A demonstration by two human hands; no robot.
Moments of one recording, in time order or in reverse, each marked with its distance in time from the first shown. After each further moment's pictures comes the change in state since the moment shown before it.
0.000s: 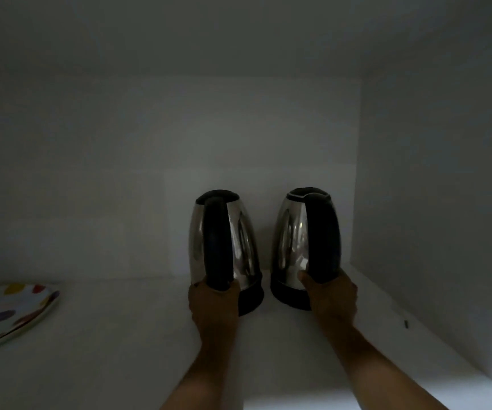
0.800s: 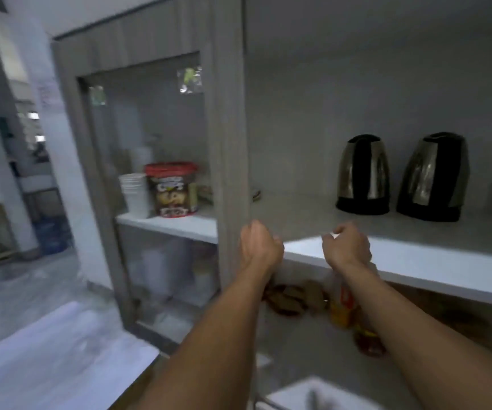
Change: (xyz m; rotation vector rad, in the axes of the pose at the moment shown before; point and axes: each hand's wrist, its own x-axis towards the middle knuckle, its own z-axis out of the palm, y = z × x) left_hand -0.249 0.031 -0.320 0.588 0.104 0.042; right_hand -0.339 -0.051 -0.089 -0.175 -0.511 -0.167
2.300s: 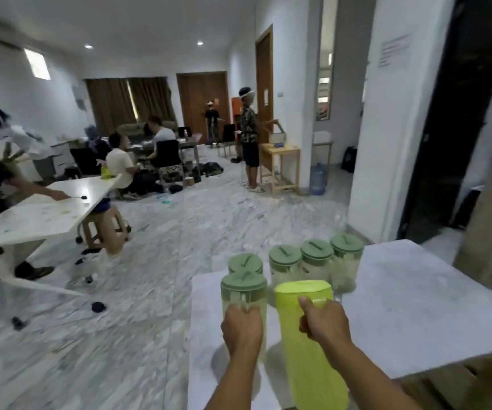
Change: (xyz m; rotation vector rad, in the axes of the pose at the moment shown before) left_hand -0.446 -0.514 -0.557 -0.172 0.842 -1.021; right_hand -0.809 -0.141 0.284 0.078 -1.133 -0.177
